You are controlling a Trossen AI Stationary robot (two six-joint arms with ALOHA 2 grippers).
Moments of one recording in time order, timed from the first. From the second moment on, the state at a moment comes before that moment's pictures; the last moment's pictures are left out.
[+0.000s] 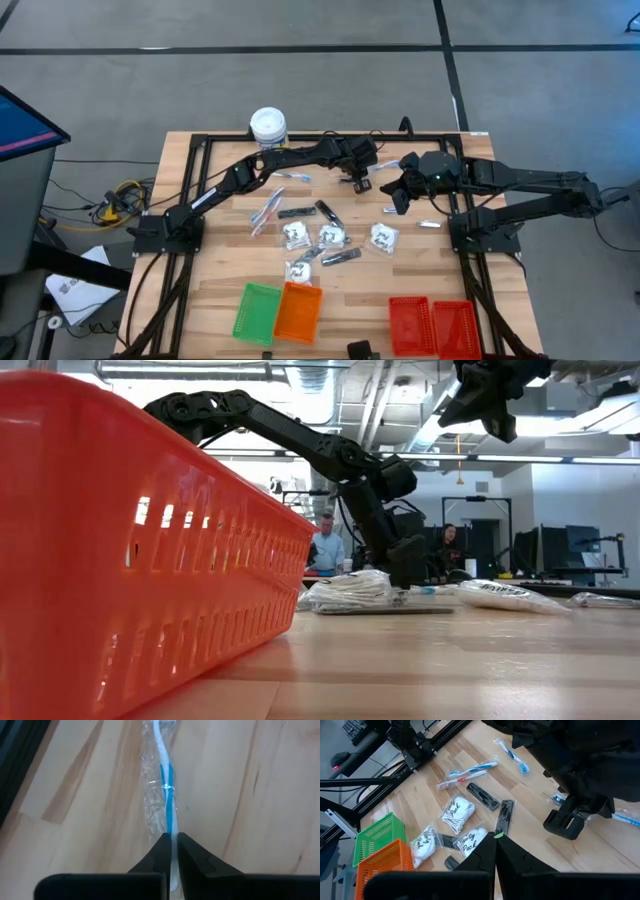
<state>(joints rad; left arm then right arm) 0.35 2.64 2.34 -0.68 -0.05 0.11 -0.11 0.95 0.90 -0.56 0.08 0.60</state>
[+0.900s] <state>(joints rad) 0.37 2.44 2.32 -0.60 -0.01 -0.18 -0.10 0.91 0.91 -0.52 0.07 0.62</state>
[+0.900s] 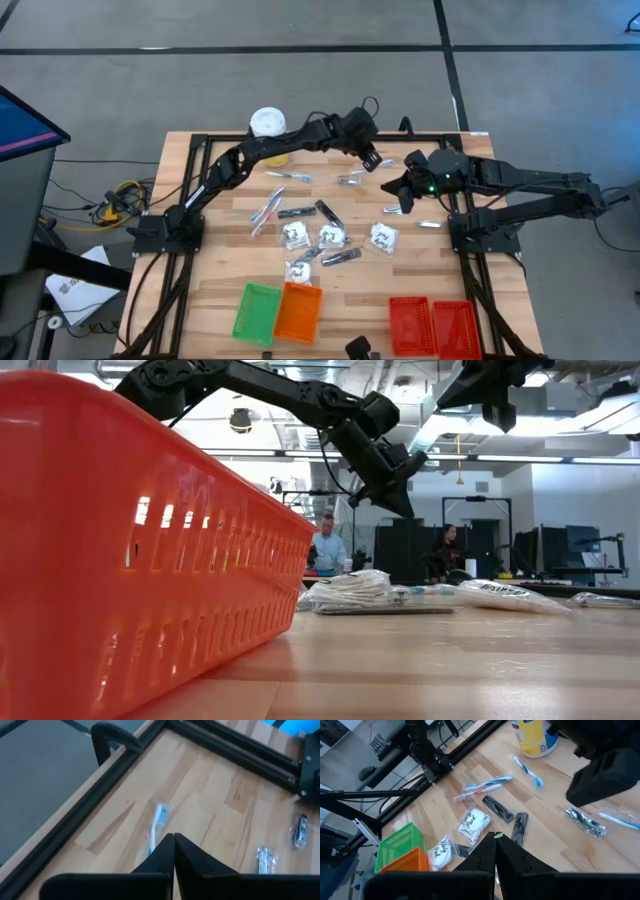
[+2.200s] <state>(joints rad) 0.36 2.59 2.23 -0.58 0.08 -0.45 -0.11 0.91 0.91 -0.50 0.05 0.66</state>
